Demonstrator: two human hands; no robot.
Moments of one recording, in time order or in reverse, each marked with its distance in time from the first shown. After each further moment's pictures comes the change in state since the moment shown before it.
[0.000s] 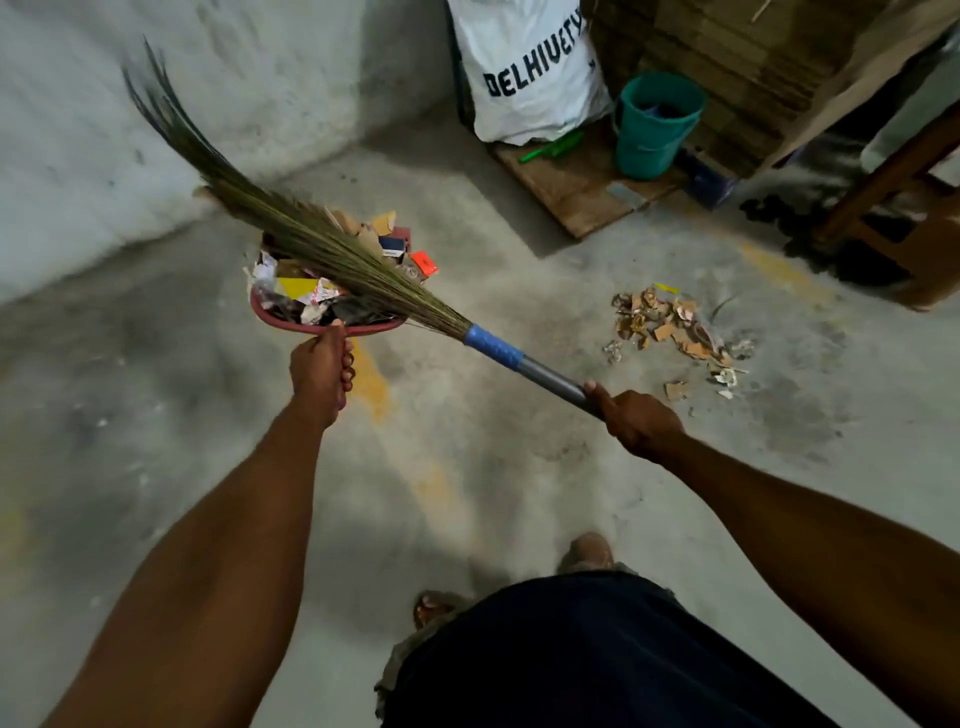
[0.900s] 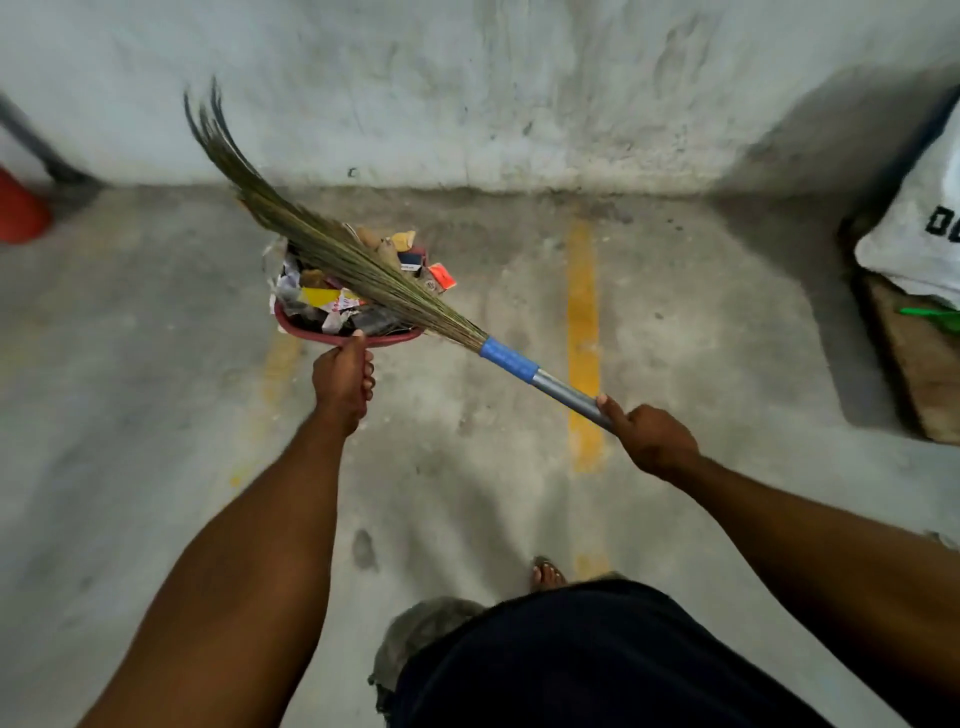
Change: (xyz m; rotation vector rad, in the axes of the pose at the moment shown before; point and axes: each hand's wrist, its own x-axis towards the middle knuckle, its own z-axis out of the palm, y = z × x) left_hand 0.109 -0.015 -0.463 -0.327 0.626 -0.096; right_hand 0.067 -0.501 0.144 -0.336 -0.092 -0.595
